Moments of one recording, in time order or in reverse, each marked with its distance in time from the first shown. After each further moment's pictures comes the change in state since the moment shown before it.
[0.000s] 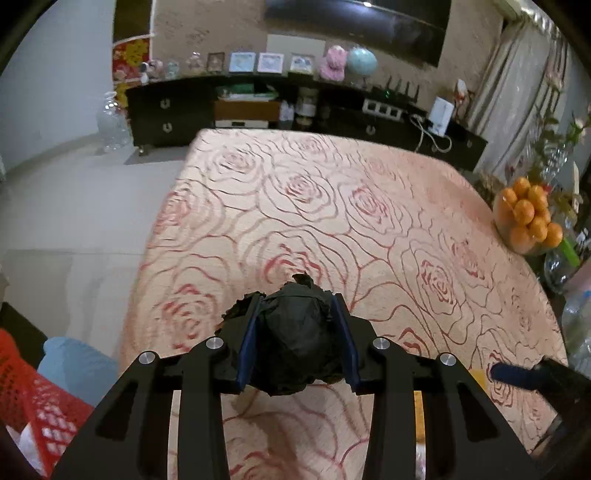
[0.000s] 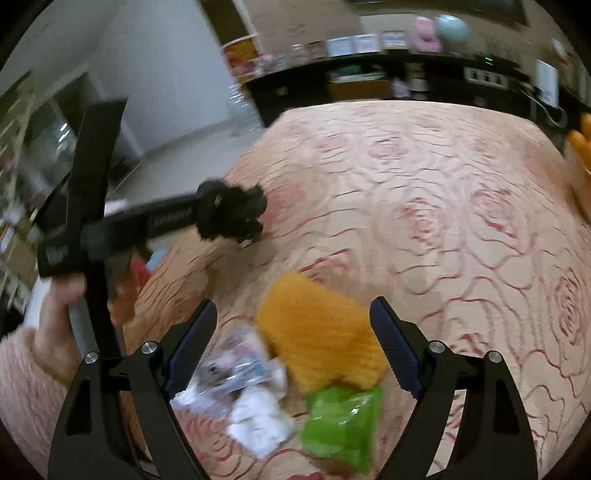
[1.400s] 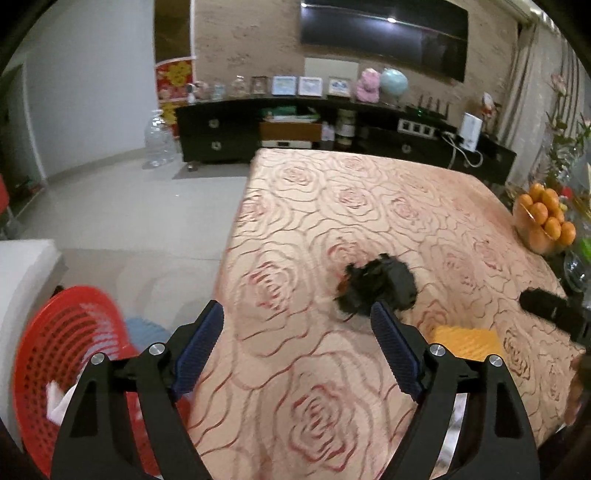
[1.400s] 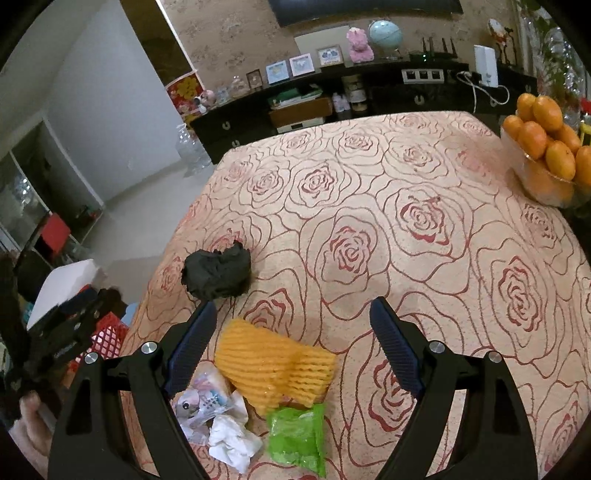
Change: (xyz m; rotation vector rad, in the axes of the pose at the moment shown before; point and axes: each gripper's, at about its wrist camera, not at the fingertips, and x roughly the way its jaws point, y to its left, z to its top) left arm -0.062 0.013 -0.029 -0.005 -0.071 0.154; right arm -0.026 -0.037 0.019 0.200 -0.104 -0.148
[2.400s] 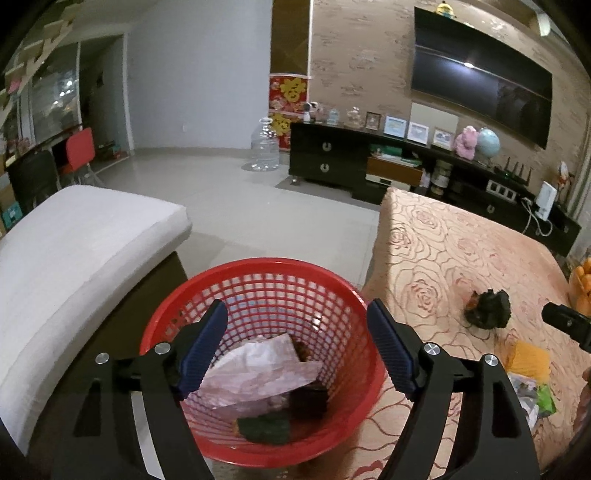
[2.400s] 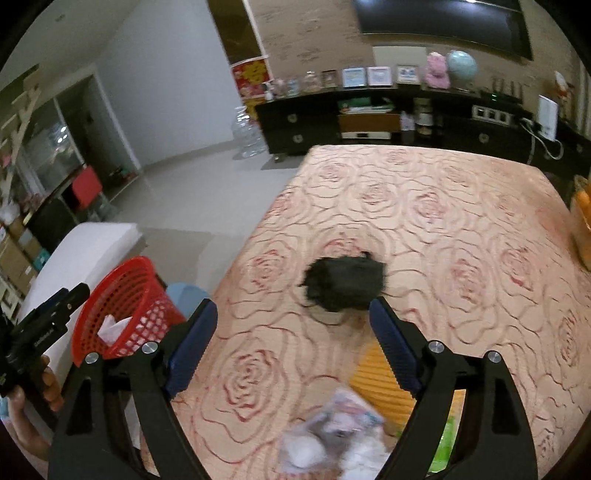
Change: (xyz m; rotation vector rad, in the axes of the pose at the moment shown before) left arm -0.109 0.142 -0.047 -0.250 -0.122 0.281; right arm 0.006 0.121 -0.001 -0.200 -0.017 0.075
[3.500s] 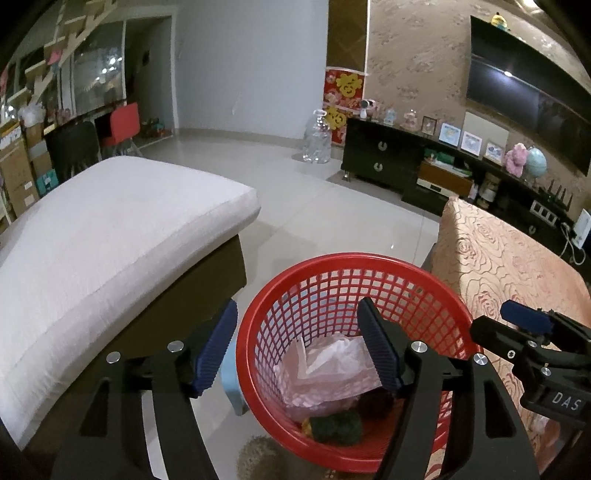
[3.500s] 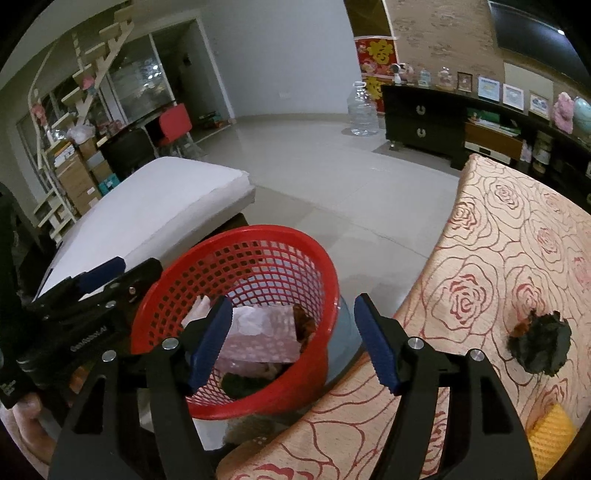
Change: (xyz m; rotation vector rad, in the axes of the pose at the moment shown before) left arm 0.004 0.081 -0.003 -0.120 0.029 0.148; right arm 0.077 0.178 0.001 -0.302 0.104 0.298
